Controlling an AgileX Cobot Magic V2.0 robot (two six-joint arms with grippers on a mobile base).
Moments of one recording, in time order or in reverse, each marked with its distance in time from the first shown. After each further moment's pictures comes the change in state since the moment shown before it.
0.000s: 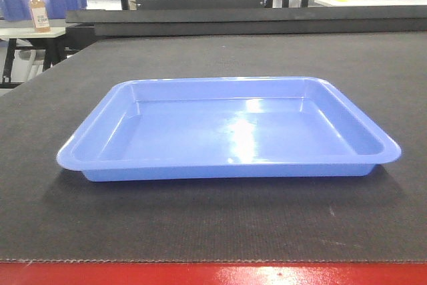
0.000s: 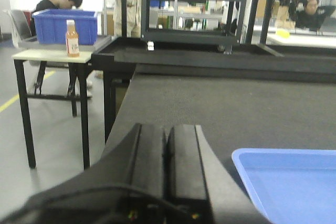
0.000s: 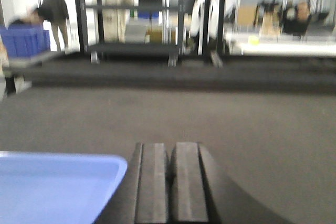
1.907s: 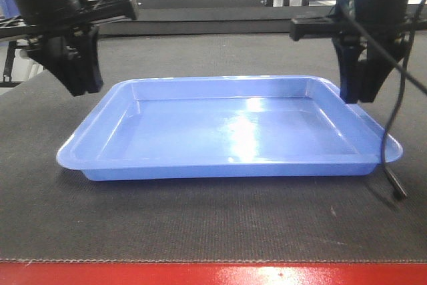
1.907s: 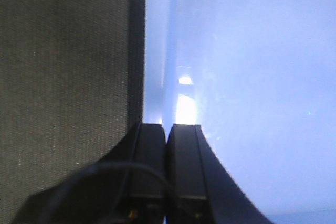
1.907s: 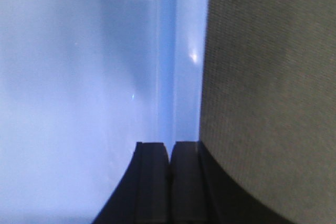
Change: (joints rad) left arm -0.334 1.633 -1.064 -0.038 0.717 -0.374; right arm 0.274 1.715 -1.078 -0.040 0.821 0.308
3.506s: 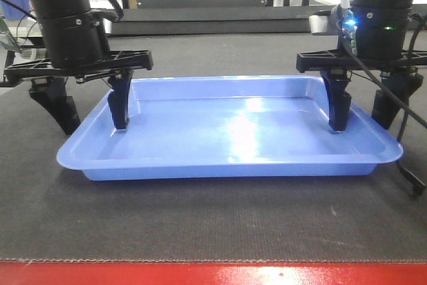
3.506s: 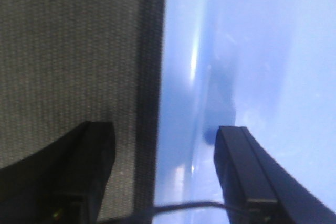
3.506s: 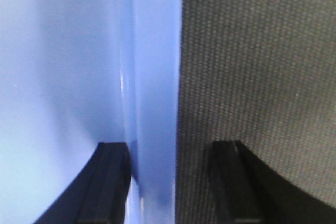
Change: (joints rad) left arm 0.003 0.214 -0.134 0.026 0.073 -0.009; right arm -0.061 0.104 -0.002 0.040 -0.046 -0.060
